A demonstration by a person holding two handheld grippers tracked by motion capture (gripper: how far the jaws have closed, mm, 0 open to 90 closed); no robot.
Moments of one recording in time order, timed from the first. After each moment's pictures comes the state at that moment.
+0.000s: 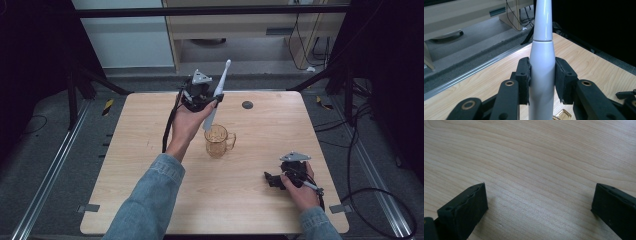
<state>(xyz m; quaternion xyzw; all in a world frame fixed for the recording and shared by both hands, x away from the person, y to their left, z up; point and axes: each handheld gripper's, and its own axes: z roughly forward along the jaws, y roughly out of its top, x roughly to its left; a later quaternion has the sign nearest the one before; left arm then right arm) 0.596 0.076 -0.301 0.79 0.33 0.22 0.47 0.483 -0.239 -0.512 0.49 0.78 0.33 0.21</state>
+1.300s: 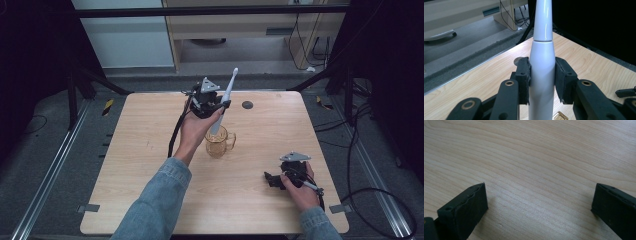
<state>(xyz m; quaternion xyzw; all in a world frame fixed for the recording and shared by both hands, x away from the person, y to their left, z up) 0.599 0.058 -0.331 0.79 0.32 0.21 0.48 0.483 -0.239 -0.512 0.49 0.78 0.33 0.21</state>
